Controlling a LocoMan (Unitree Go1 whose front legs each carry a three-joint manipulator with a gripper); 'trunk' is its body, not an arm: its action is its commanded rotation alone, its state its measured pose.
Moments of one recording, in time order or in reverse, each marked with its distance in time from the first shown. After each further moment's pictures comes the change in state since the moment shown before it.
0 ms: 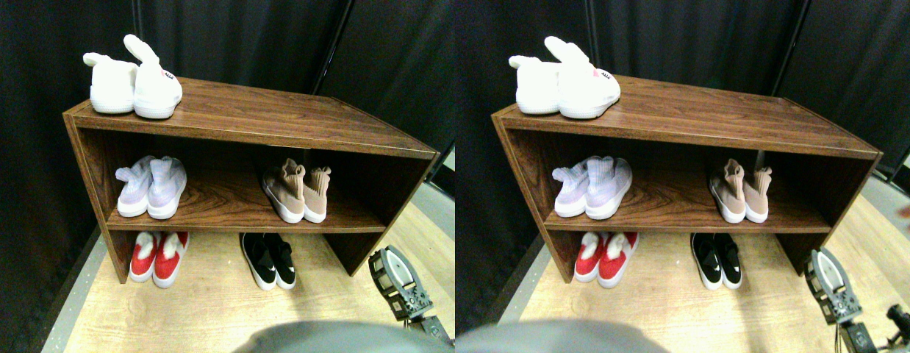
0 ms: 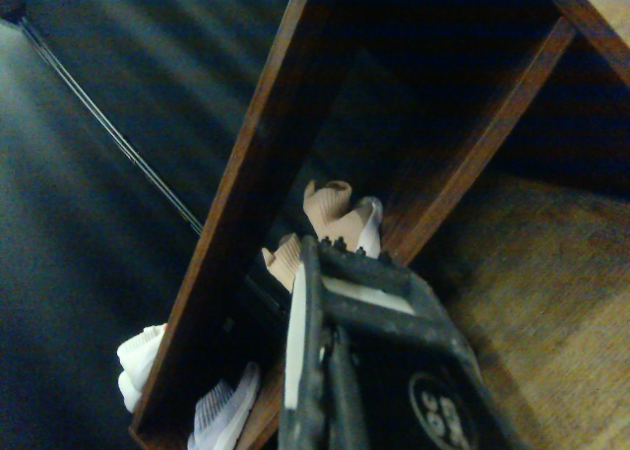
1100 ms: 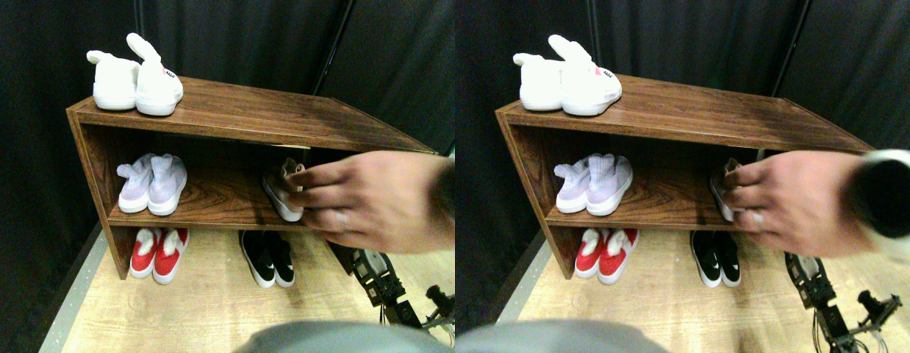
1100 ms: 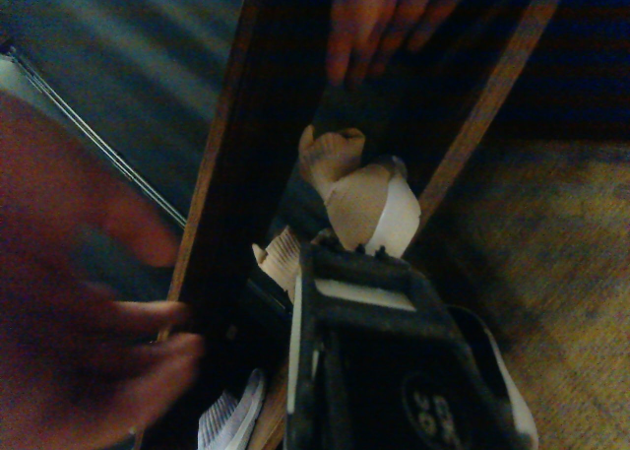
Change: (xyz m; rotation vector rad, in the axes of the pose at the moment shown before) right arm 0.015 -0.013 -0.013 -0.016 0.001 -0.020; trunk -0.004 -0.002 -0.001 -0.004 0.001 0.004
